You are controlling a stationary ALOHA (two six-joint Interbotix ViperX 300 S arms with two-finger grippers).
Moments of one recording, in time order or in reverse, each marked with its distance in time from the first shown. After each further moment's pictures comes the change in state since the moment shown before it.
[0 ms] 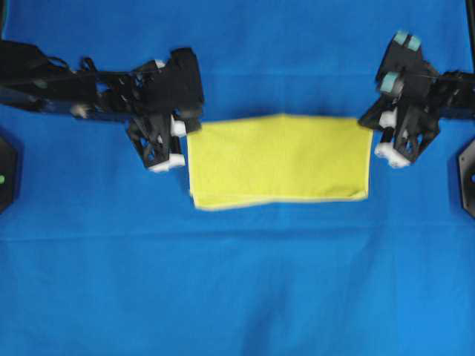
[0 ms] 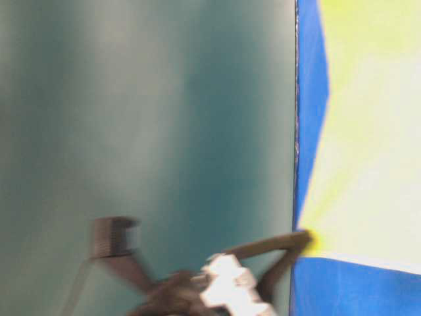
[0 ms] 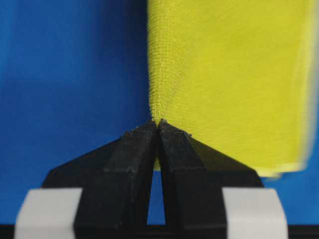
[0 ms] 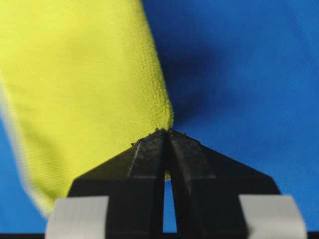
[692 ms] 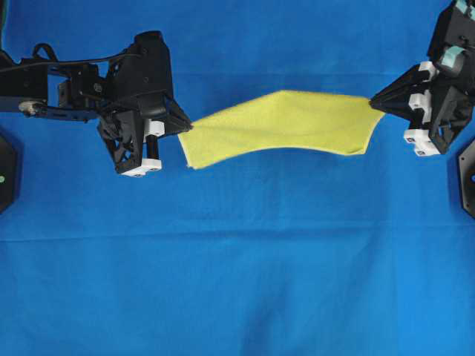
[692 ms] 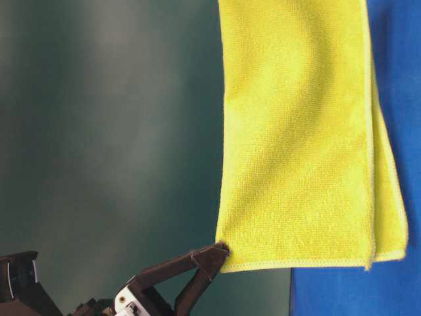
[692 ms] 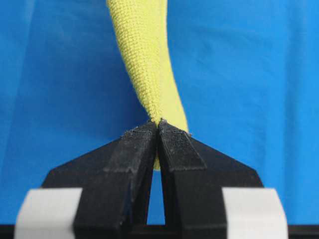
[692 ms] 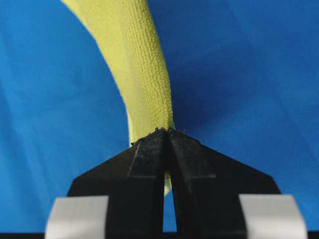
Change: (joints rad) left arm -0.055 -0.172 -0.015 0.000 0.094 -0.005; right arm 0.000 -0.204 -0.038 -0.003 0.052 0.028
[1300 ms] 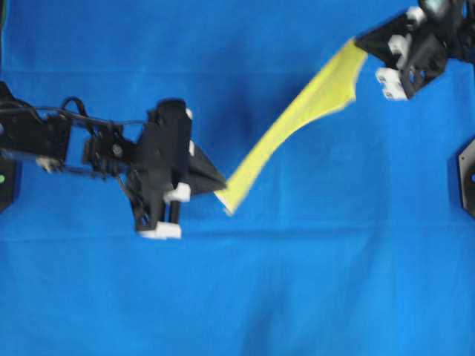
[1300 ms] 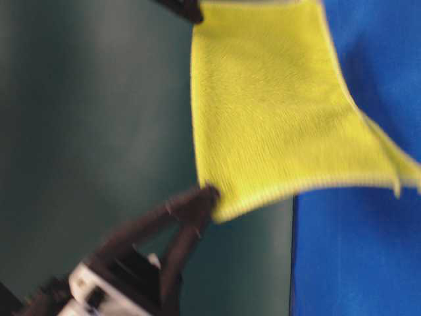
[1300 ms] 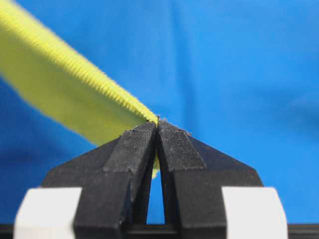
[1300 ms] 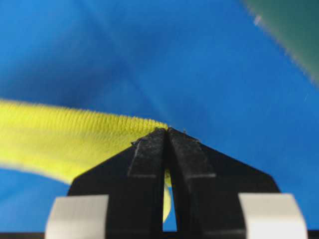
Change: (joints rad) left arm -0.227 0.114 -0.077 0.000 -0.241 -0.015; right arm -0.209 0.193 -0.100 -0.064 -0.239 -0.008
